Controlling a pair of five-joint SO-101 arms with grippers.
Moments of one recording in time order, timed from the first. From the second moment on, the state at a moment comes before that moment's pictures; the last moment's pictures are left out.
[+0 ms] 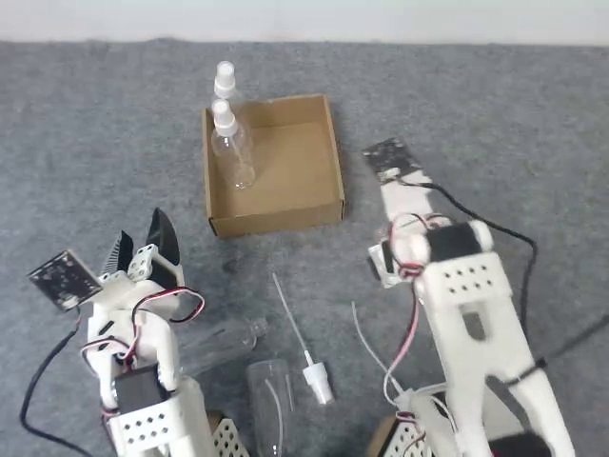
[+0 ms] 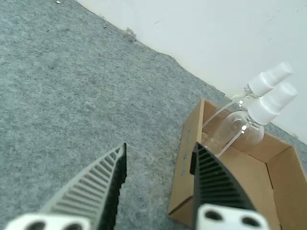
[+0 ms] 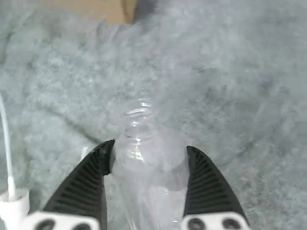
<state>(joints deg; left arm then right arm) -22.8 -103.5 97.0 41.4 27.1 -14.8 -34.5 41.1 70.2 10.1</state>
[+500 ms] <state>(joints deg) -22.8 -103.5 97.0 41.4 23.3 -7.7 -50.3 50.5 62.6 0.7</state>
